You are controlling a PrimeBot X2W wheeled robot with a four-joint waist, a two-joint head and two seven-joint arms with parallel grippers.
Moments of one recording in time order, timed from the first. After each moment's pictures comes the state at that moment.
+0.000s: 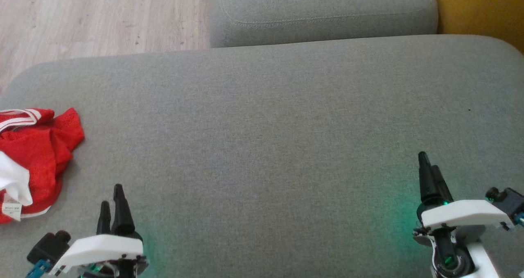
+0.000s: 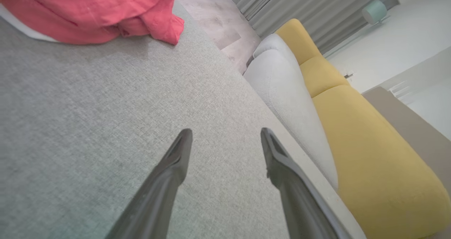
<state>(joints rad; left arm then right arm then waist) -0.06 0.04 0.02 0.38 -0.94 -0.12 -0.05 -0.10 -0.10 0.05 0.40 1.00 0.13 -0.05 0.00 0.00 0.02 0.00</state>
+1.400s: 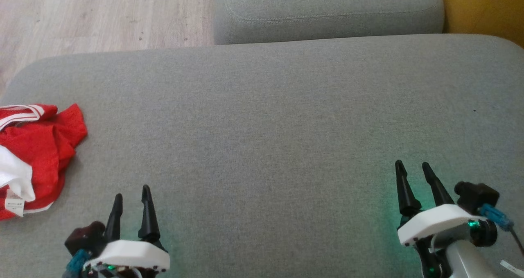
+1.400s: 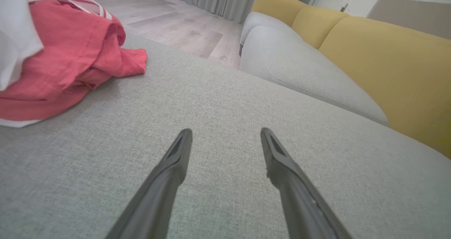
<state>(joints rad) -0.05 0.04 -0.04 0.42 -0.43 -0.09 -0.17 -0.12 -0.11 0.09 0.50 0.40 0.13 -0.17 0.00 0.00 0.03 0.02</state>
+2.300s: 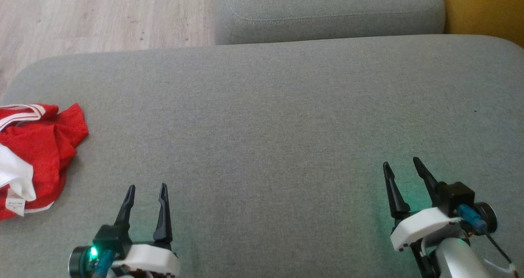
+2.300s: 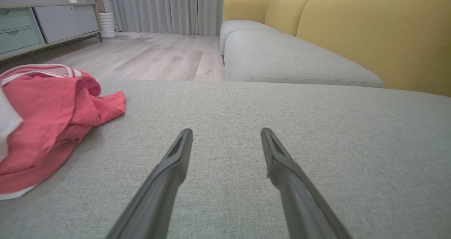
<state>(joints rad) -0.05 0.04 -0.07 0.42 -0.13 -0.06 -0.25 -0.14 -0.10 0.08 0.53 0.08 0.13 -0.25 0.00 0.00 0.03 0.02</state>
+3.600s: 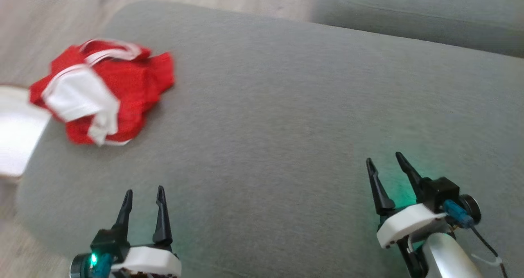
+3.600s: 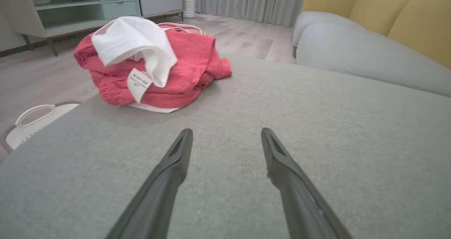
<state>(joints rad) -0.04 0.04 -0.10 0.41 -0.21 -0.01 -0.25 -0.15 -0.08 0.15 0.52 0.10 0.13 -0.25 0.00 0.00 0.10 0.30</state>
